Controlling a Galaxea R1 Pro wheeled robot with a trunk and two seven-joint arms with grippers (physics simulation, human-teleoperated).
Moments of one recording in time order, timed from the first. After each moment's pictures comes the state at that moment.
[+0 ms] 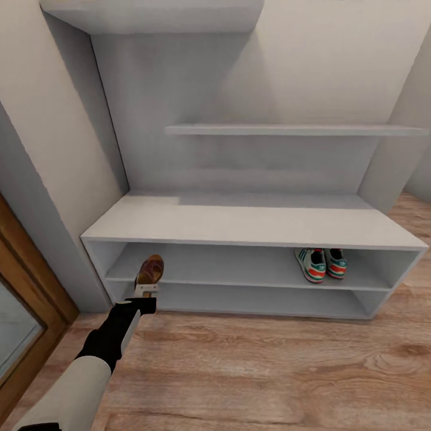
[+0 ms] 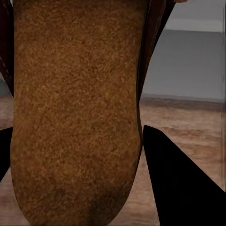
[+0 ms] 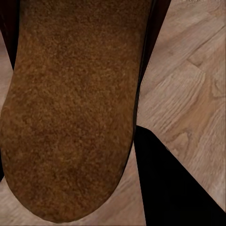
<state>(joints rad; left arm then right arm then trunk) -0.70 -0.02 0.08 -0.74 -0.09 0.48 0.03 -0.17 -0.32 -1.01 -0.64 0.10 -0.22 0.06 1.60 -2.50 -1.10</state>
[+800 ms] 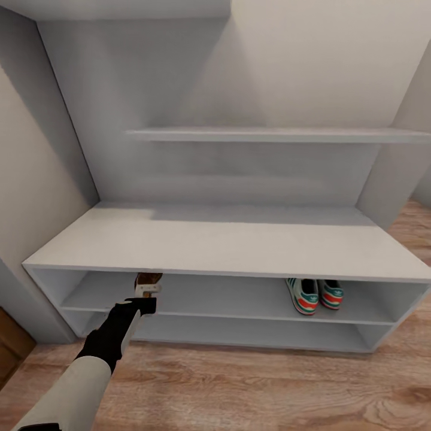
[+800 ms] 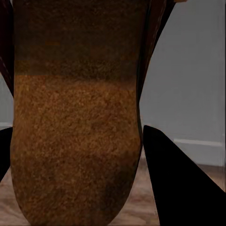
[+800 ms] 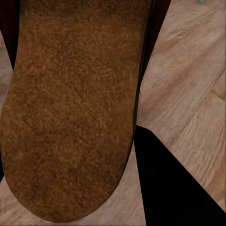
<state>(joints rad) -0.70 -0.02 0.08 -0.74 -0.09 0.48 0.03 -0.17 -0.32 -1.01 -0.64 0.10 -0.22 0.06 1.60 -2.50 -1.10</state>
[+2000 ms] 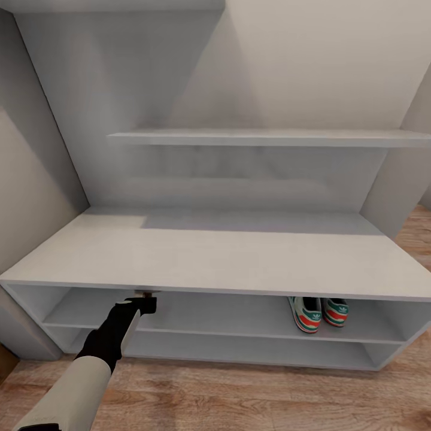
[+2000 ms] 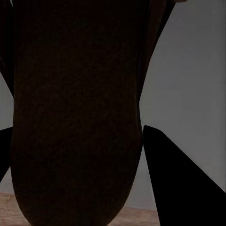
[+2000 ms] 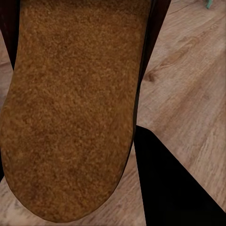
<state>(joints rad) -0.70 -0.02 0.08 -0.74 -0.09 0.47 0.02 -0.17 -0.32 -1.01 -0.64 0.10 -0.22 0.06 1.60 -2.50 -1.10</state>
